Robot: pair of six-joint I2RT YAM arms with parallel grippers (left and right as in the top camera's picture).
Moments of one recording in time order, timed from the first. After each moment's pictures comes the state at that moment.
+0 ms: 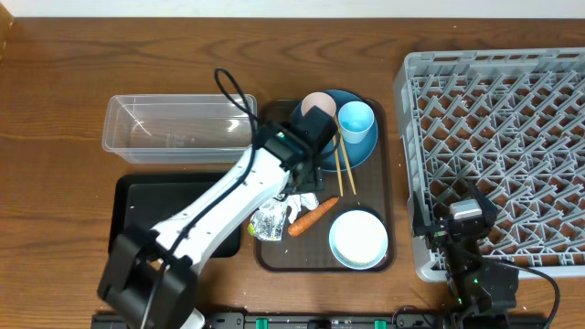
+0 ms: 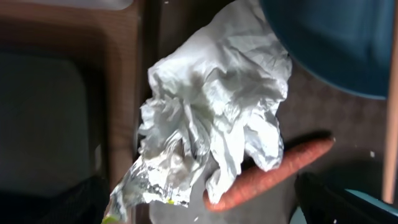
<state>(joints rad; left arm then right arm) -0.67 1.71 1.33 -1.09 -0.15 -0.79 0.08 0.01 0.01 -0.06 -0.09 -0.17</state>
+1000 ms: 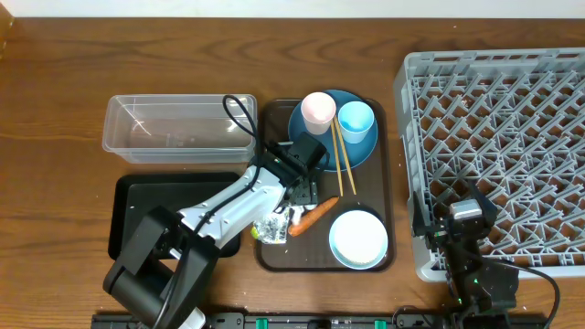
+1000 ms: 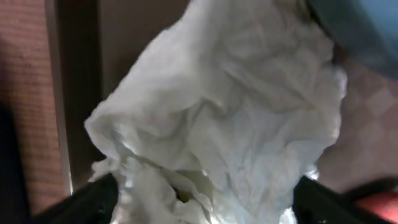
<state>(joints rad) -0.65 1.74 1.02 -0.64 -0.11 -0.72 0.08 0.01 0.01 -0.06 -0.09 -0.17</state>
